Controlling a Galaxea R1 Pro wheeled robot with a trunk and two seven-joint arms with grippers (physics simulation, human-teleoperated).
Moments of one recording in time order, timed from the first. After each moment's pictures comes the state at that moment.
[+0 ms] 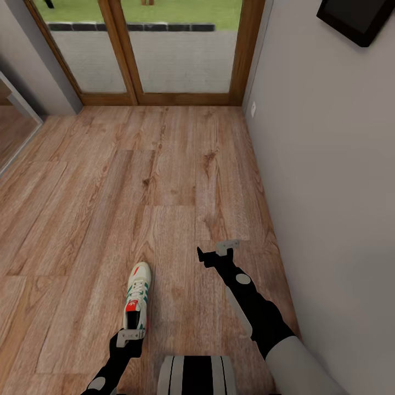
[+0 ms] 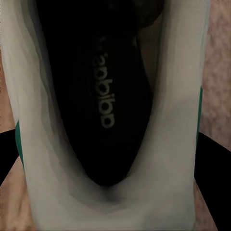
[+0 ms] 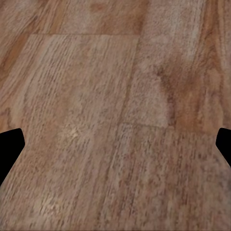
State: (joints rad) left arm -0.42 0.02 -0.06 -0.33 0.10 -0.46 -0.07; right arm -0.64 0.13 0.32 -0.97 -0.12 0.11 -0.03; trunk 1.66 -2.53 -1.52
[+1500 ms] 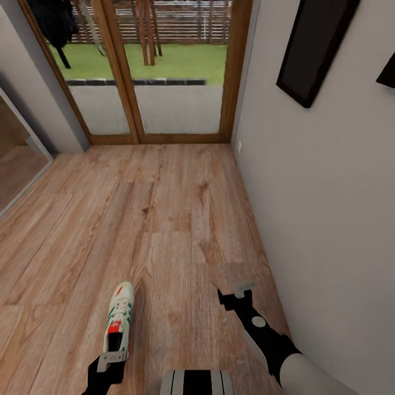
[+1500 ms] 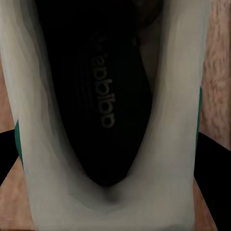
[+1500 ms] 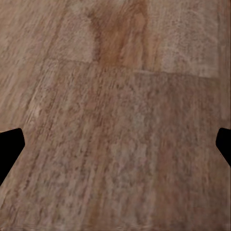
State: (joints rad) left arm -0.38 0.08 -0.06 -0.23 0.13 -0.46 -0.03; right arm -0.63 0.06 0.32 -0.42 -0.11 -0.23 -0.04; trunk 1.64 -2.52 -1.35
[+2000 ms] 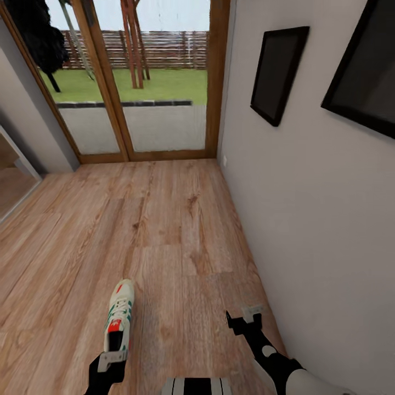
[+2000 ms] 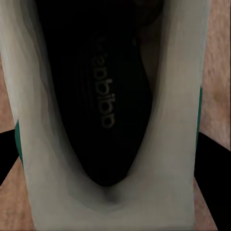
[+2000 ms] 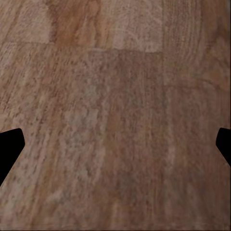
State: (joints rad) left arm -0.38 0.08 -0.06 -0.22 0.14 -0.52 -0.03; right arm -0.63 0.06 0.32 -0.13 -0.11 -0.48 -0.04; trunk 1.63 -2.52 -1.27
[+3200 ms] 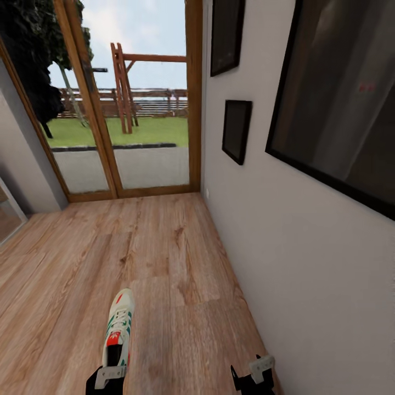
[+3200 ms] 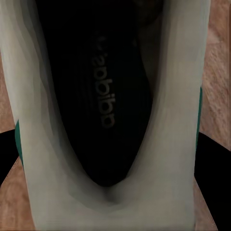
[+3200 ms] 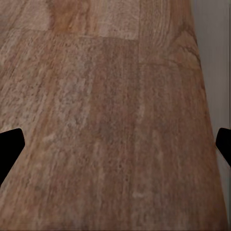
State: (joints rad) left arm -0.33 0.07 -0.07 -0.21 0.14 -0.56 -0.03; right arm -0.44 0.05 0.32 -0.03 -0.03 -0.65 -0.03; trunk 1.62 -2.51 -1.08
